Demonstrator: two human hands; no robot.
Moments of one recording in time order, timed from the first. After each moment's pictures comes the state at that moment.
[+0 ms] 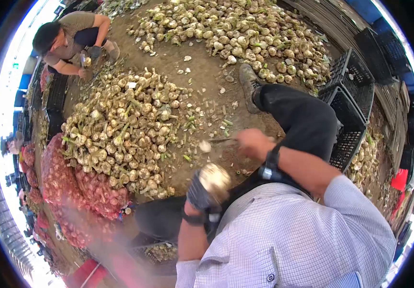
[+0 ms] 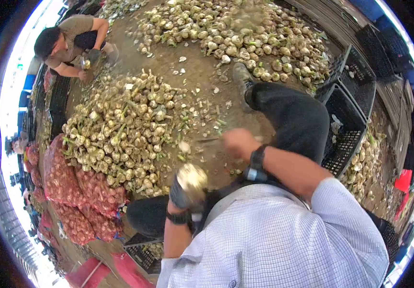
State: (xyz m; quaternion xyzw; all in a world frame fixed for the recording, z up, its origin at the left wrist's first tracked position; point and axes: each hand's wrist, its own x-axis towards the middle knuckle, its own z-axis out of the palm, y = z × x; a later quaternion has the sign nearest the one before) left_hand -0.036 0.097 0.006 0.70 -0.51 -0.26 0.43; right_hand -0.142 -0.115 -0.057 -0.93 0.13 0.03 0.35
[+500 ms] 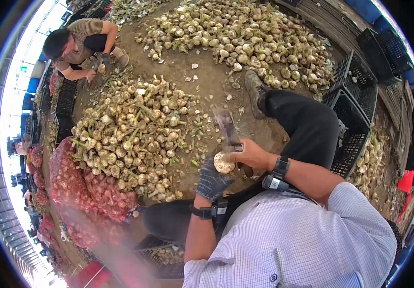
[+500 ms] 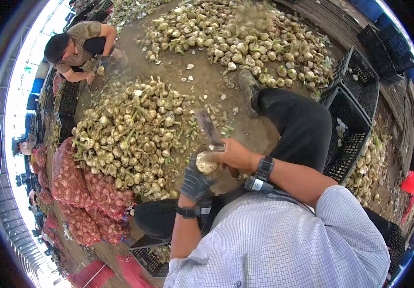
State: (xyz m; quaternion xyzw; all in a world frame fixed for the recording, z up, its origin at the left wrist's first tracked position) left_hand -0.041 0.074 -0.013 0.70 -0.32 -0.38 0.51; right_hand -0.134 -0.099 -0.008 -0.64 0.21 0.05 0.74
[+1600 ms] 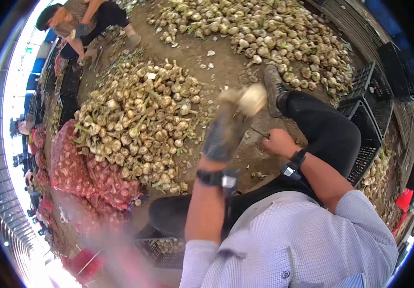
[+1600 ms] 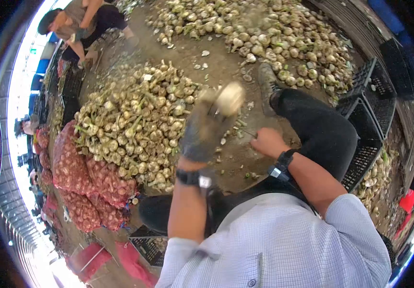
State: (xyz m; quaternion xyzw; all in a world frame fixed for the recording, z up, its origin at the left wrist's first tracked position) left_hand 0.022 -0.032 0.043 0.50 -0.09 -0.43 0.74; right_hand -0.137 -0.150 -0.085 -0.86 0.30 0.14 0.39
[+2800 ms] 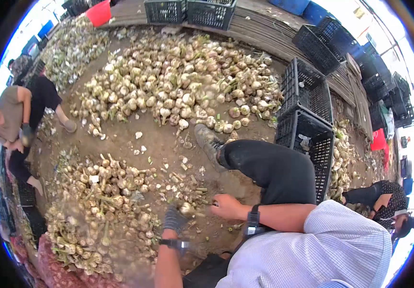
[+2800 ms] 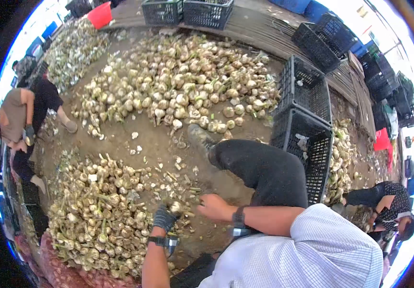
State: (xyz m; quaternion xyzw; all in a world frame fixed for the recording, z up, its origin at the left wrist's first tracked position) left_hand 0.105 -0.018 -0.129 0.80 -0.37 -0.41 0.22; right_hand -0.106 -0.135 -0.093 -0.76 0.40 0.02 0.51
